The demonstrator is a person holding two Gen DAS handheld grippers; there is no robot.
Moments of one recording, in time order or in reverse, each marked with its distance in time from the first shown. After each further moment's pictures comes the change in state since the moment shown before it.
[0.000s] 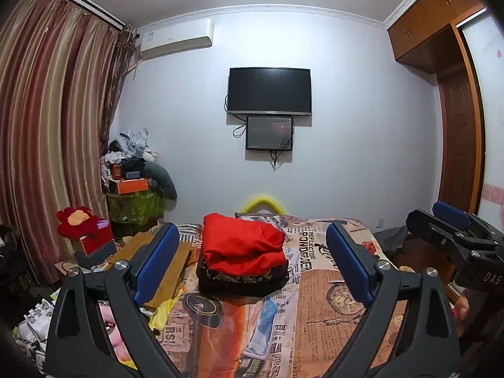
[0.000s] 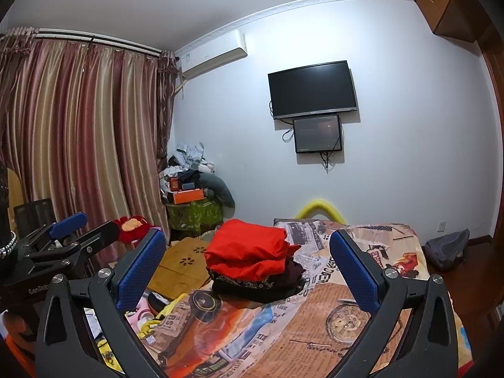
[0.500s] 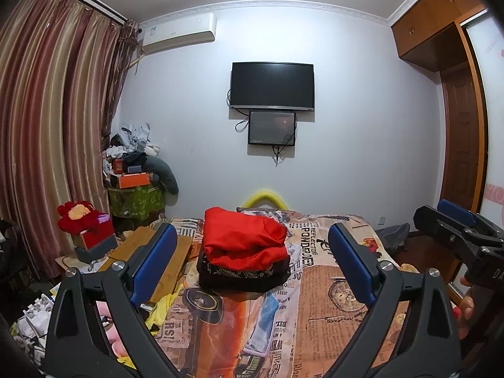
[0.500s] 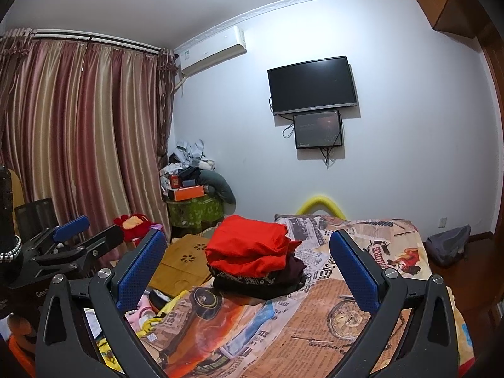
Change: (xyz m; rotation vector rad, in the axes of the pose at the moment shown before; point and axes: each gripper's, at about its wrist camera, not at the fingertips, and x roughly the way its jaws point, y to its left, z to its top) left arm 0.006 0.001 -0.006 -0.010 0.026 0.015; right arm -0.002 0.000 0.002 0.010 0.019 0.008
